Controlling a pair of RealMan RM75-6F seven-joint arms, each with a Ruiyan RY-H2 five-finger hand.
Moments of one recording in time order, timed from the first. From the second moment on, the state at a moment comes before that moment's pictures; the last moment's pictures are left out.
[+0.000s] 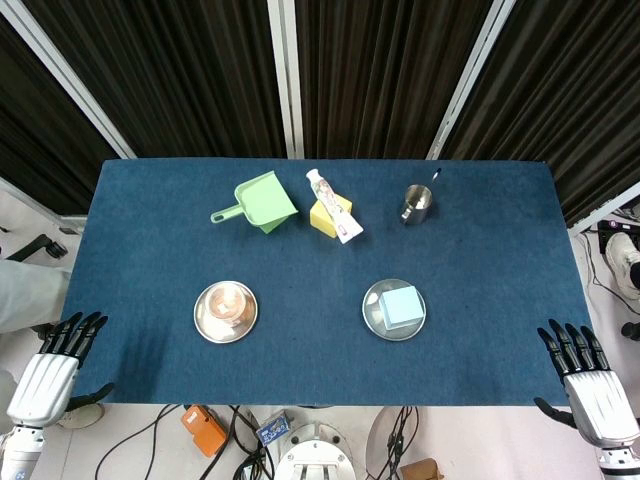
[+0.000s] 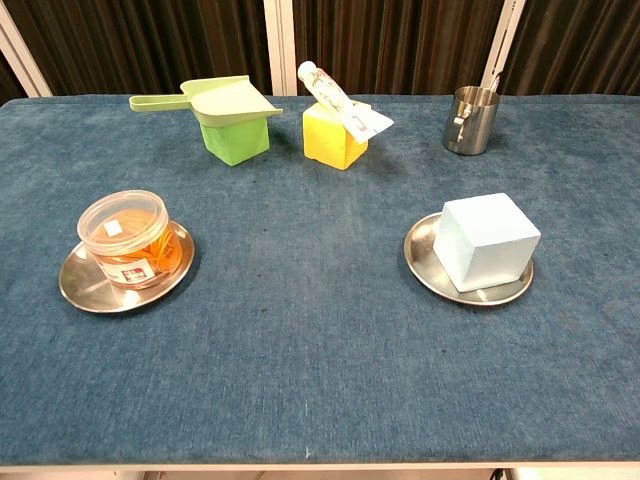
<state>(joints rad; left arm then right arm) 0.02 -1.19 0.10 -1.52 1.70 1.57 0.02 -0.07 -1.14 -0.09 -1.50 -1.76 1.63 -0.10</state>
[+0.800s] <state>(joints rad) 0.02 -1.17 0.09 -1.52 1.68 1.57 0.00 0.37 -1.29 0.12 -1.63 -1.55 1.02 -0.26</state>
